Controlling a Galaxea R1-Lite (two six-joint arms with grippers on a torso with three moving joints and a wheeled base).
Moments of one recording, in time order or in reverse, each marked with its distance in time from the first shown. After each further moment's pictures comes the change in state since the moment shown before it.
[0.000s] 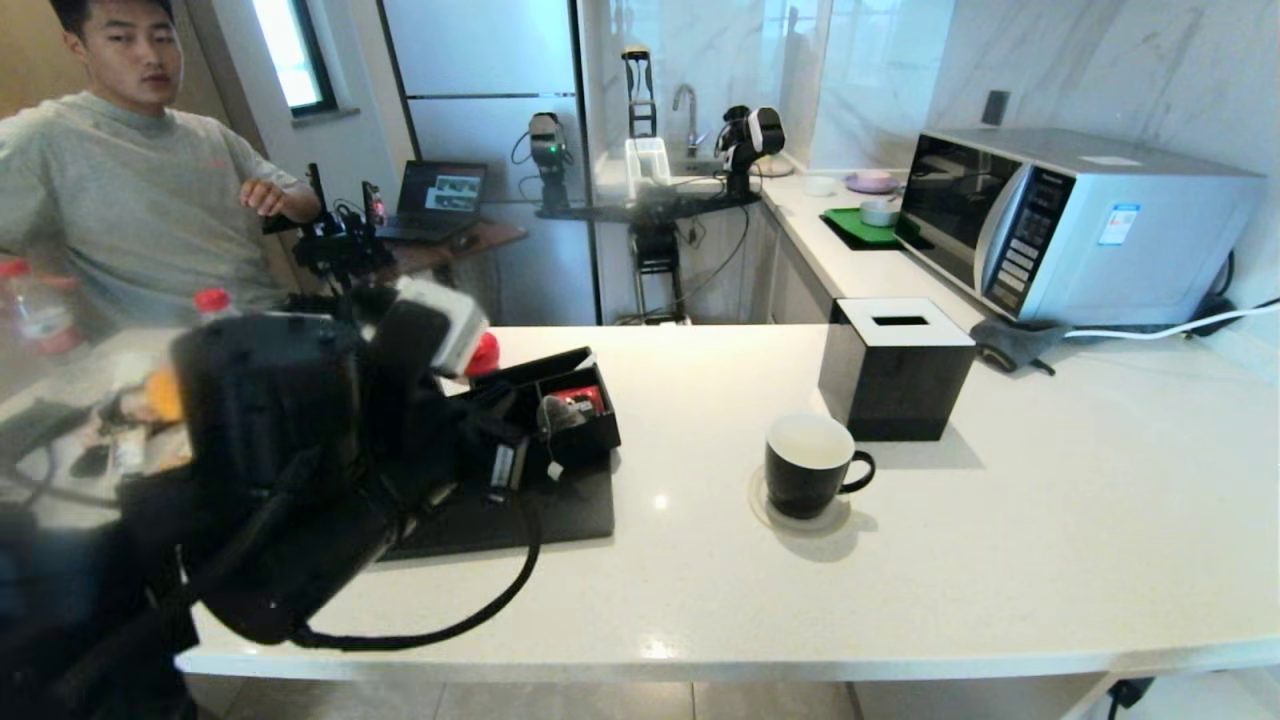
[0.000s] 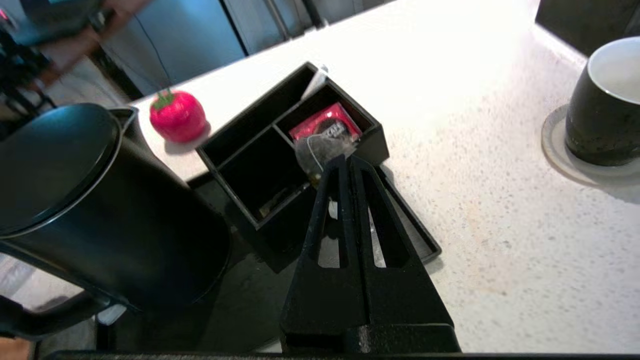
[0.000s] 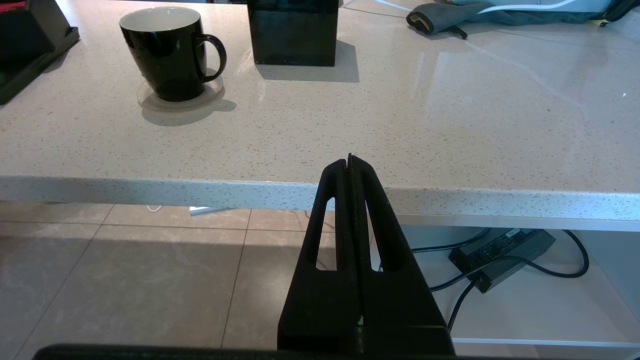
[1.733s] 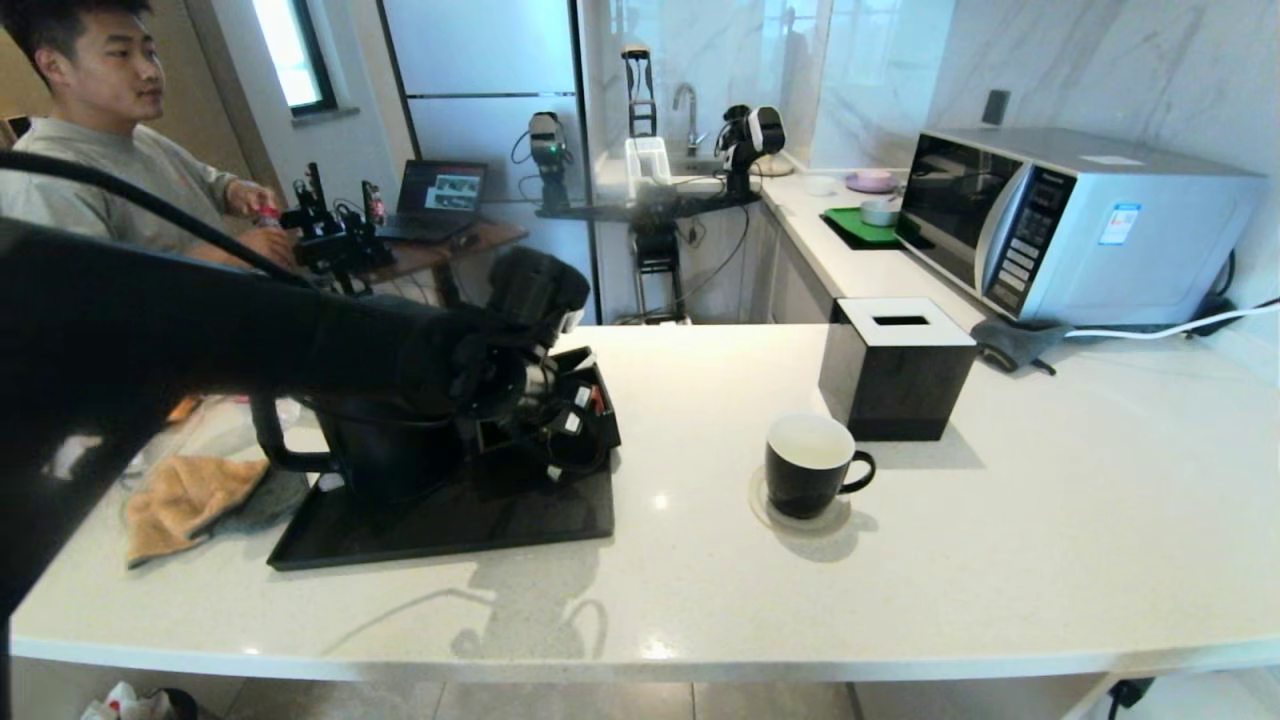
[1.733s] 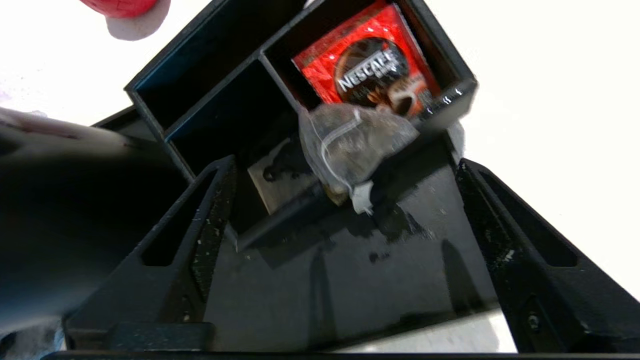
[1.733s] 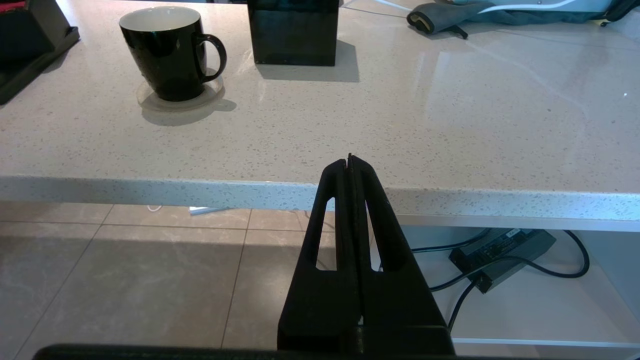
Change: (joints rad) left arm 0.153 0.529 -0.806 0.788 -0.017 -0.136; right arm 0.000 0.000 0.000 0.000 0.000 0.000
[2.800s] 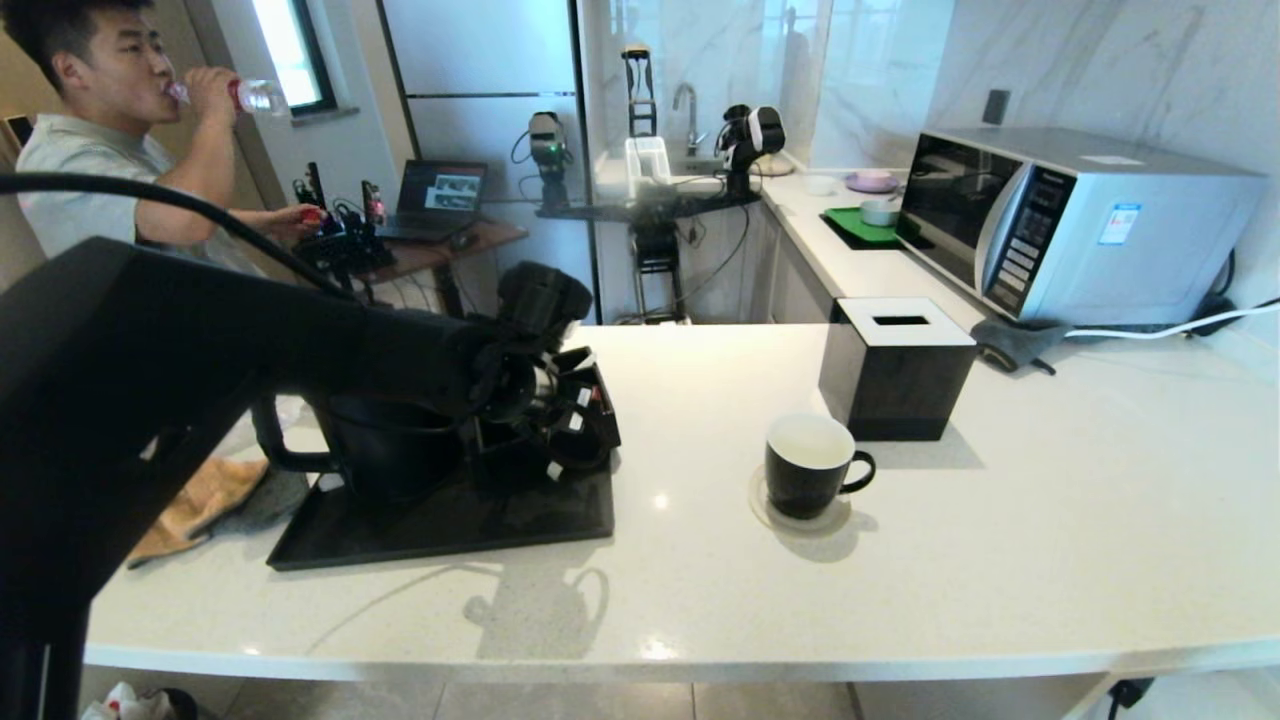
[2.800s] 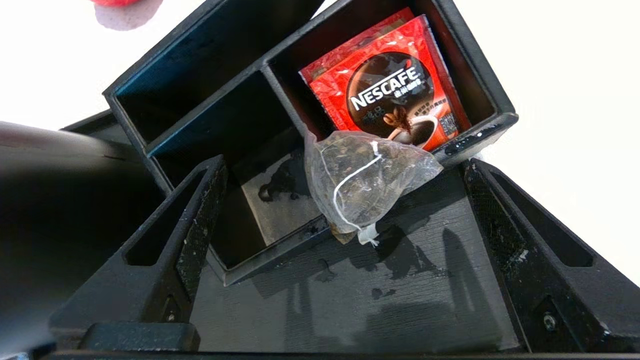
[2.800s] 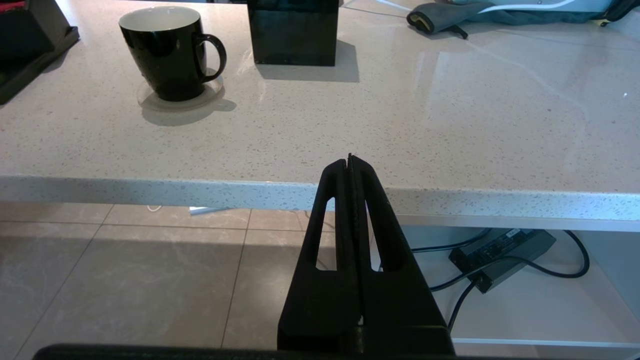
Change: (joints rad) left arm 0.031 0.071 -0.038 -0.030 -0.001 -0.043; right arm 0.000 0.000 0.000 0.000 0.000 0.000
